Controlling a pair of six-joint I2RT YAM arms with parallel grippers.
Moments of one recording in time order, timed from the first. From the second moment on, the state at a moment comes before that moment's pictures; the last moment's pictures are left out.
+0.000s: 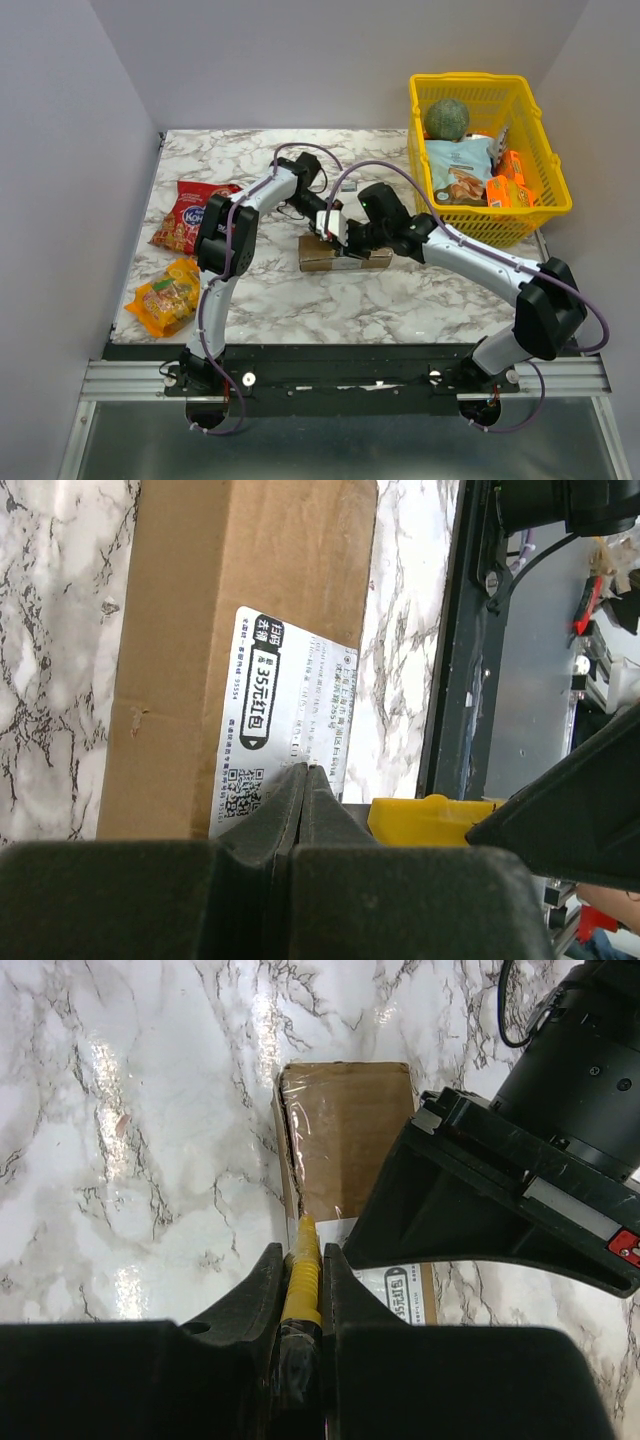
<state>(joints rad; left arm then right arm) -0.44 2.26 1.83 -1.07 1.06 0.52 0.73 1.52 1.12 -0.36 -0.42 -0.73</state>
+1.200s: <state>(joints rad) -0.35 2.16 1.82 -0.93 0.90 0.38 0.68 1.60 1.23 -0.47 -0.54 -0.95</state>
